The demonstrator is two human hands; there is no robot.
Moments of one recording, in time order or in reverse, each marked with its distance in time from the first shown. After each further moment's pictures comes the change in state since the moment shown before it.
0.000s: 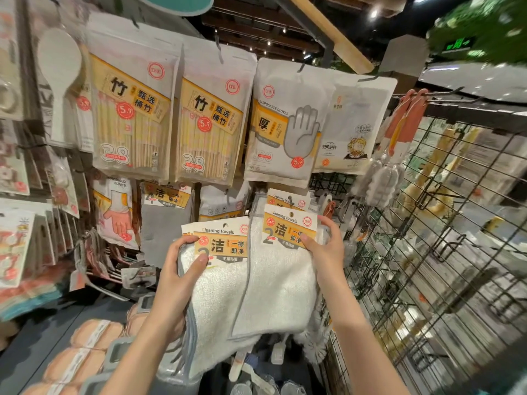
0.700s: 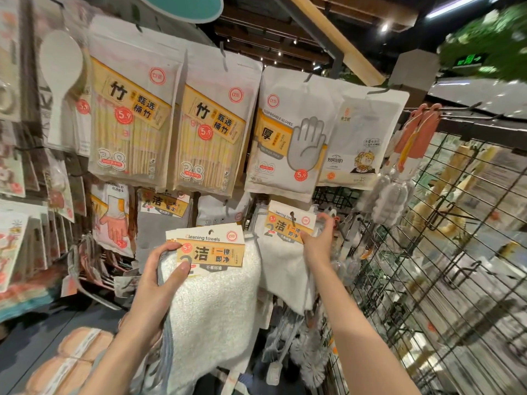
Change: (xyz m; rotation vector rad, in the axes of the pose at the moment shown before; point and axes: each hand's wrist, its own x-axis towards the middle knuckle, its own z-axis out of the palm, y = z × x) left_hand 0.016 0.004 -0.010 0.061 0.061 0.011; right_hand 0.082 0.018 0.030 -0.170 0.040 -0.037
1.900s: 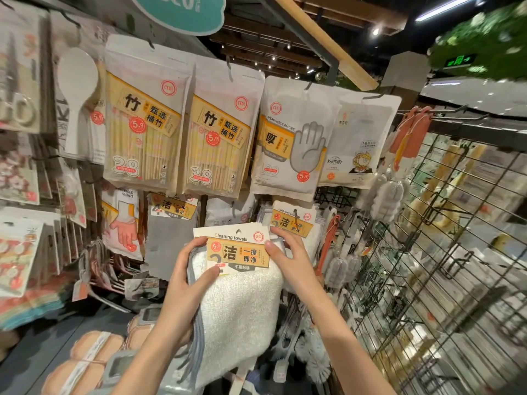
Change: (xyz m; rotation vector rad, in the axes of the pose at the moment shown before) left_hand -0.018 0.014 0.015 -0.092 -0.099 0.024; right_hand -0.110 -0.047 0.005 -0.109 -0.484 -0.148
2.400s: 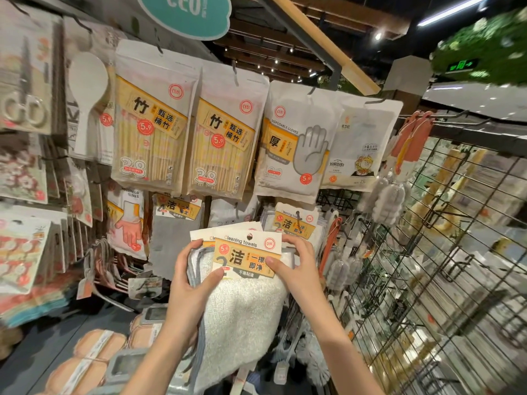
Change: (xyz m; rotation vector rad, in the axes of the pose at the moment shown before) left_hand -0.006 -0.005 0.001 0.024 0.106 0.053; right_hand -0.025 -0.009 0.001 0.013 0.099 -0.044
